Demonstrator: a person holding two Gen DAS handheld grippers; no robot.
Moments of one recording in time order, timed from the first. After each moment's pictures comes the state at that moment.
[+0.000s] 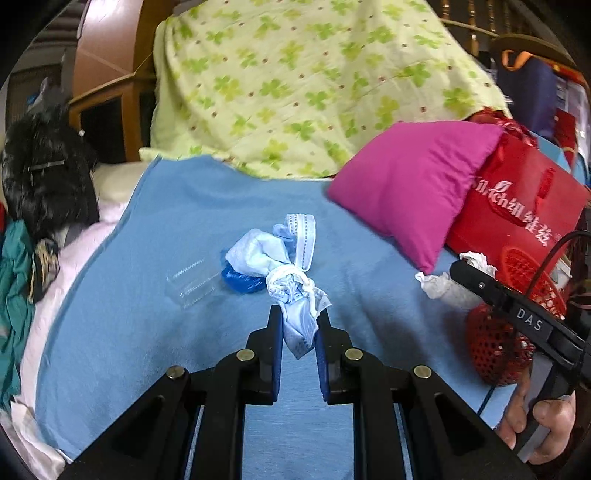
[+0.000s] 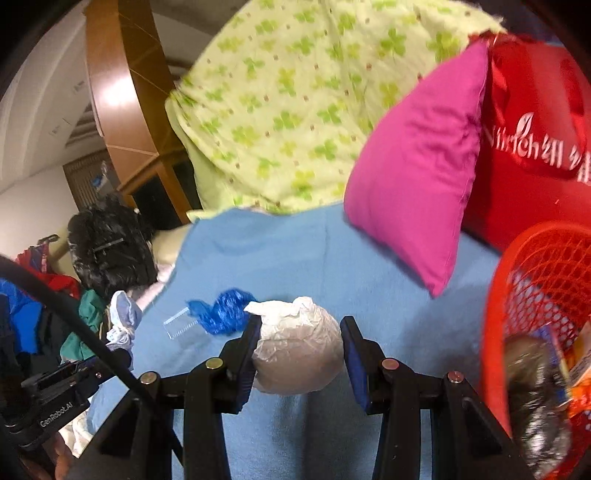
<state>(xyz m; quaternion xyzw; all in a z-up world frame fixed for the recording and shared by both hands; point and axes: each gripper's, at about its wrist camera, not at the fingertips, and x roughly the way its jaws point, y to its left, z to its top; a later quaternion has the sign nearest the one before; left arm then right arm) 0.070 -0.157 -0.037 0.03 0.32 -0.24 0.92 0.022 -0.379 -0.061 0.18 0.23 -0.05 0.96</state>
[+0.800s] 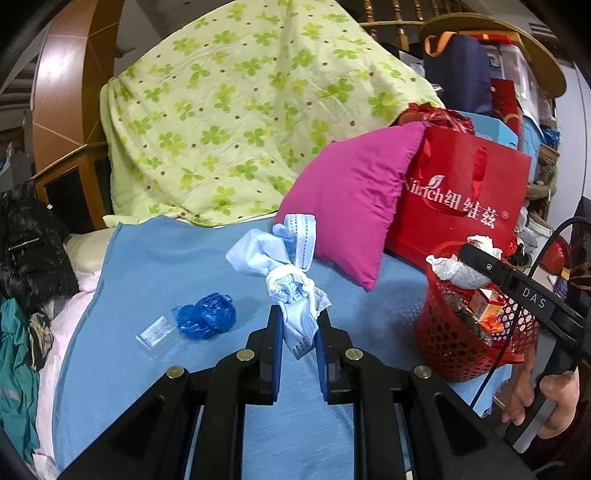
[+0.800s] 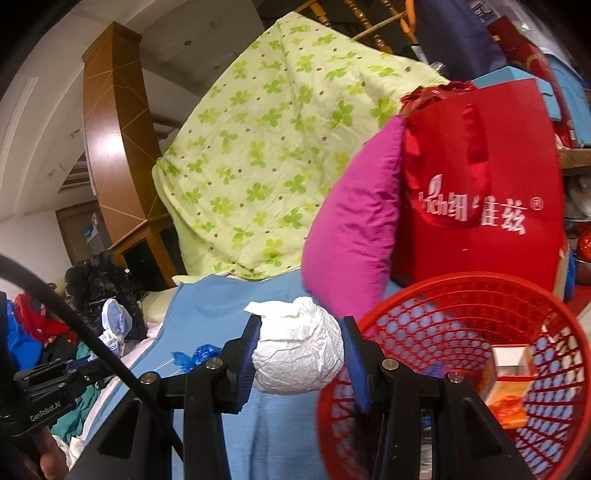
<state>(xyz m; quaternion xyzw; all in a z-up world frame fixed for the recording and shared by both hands) 0.014 -0.217 0.004 0.10 0.24 -0.30 0.92 -0.077 -0.448 -0.031 0.20 0.13 -0.11 0.97</state>
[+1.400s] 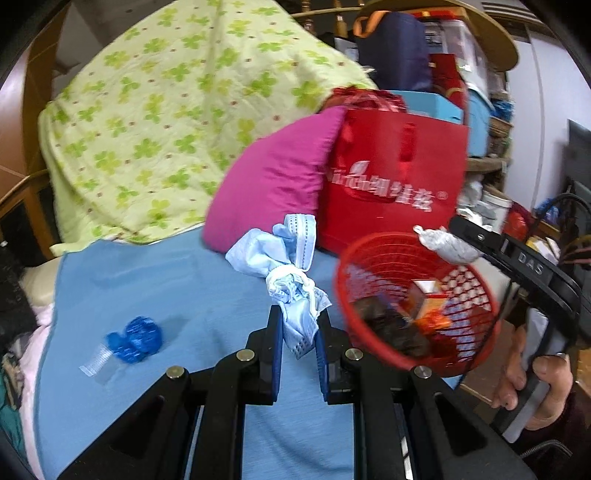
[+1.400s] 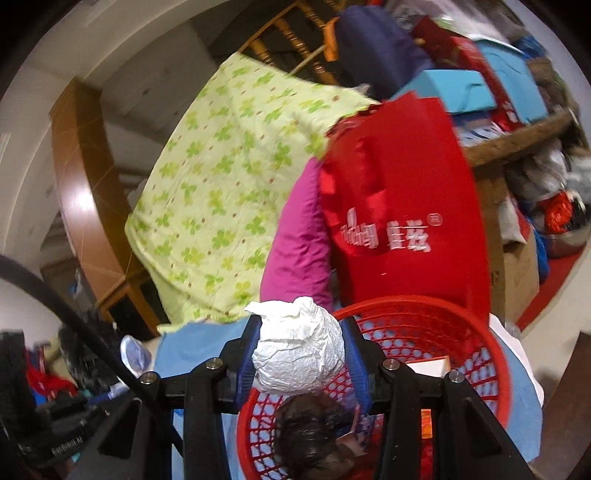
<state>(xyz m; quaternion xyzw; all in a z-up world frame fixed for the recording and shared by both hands) -0.023 -0.298 0.009 0.14 0.24 -0.40 0.87 -0.152 -0.527 -0.030 0.29 0.06 -0.16 0.94</state>
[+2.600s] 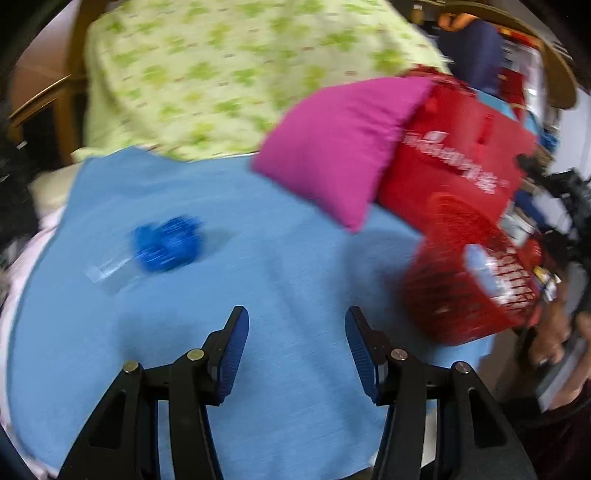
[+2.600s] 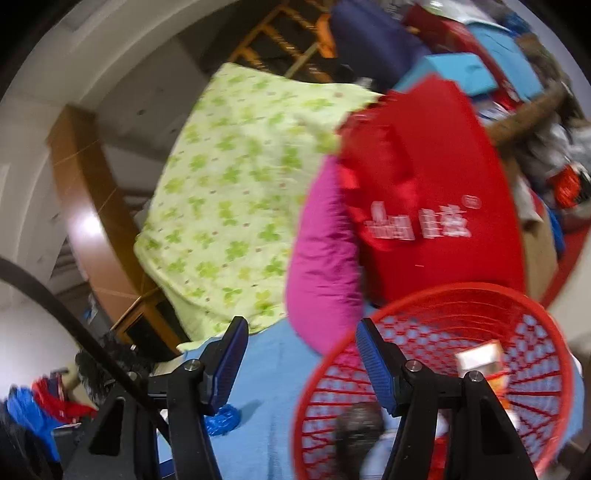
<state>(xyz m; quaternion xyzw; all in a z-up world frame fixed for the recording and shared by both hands) 0.045 -0.192 -0.062 0.06 0.35 -0.32 0.88 -0.103 -0.476 -0.014 0.29 0.04 -0.12 0.95</state>
